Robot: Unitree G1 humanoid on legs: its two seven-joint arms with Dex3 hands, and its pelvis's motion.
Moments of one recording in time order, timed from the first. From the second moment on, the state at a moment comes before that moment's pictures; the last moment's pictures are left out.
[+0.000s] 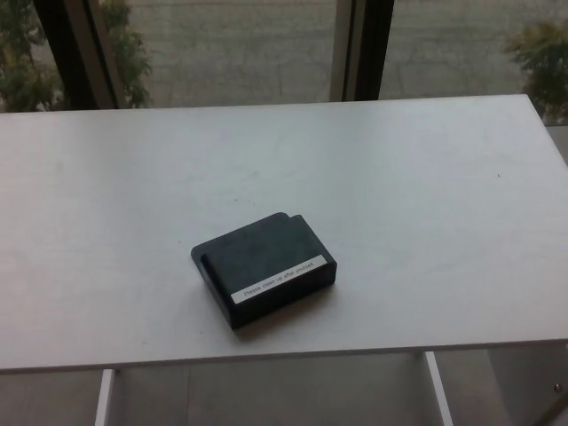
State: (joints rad) left_arm 0.43 0.15 0.32 1.06 -0.01 -0.26 0.06; right_arm 0.19 -0.36 -0.06 1.16 -0.15 -0.32 -0.13
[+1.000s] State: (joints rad) left_arm 0.68 0.18 0.45 0.37 -0.14 -0.30 -0.04; right_arm 0.14 -0.44 -0.19 1.20 -0.11 -0.52 -0.17
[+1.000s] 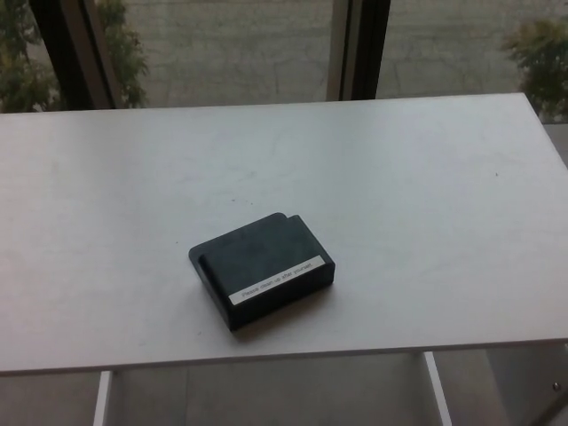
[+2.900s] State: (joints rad) left_arm -0.50 0.39 -0.13 -0.27 -0.27 0.44 -0.08; right_arm 0.12 -0.42 -0.12 1.25 -0.12 -0.51 -0.17
